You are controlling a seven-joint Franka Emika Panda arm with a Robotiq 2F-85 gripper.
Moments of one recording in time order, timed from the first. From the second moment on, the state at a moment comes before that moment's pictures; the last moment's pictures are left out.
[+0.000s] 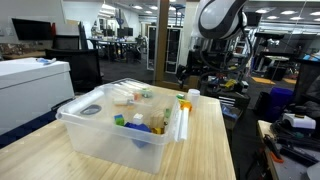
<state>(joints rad) -0.17 0.08 -0.16 -2.41 0.06 2.52 0.46</state>
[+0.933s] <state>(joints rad) -0.13 0.25 -0.19 -2.43 -0.04 2.78 0.49</state>
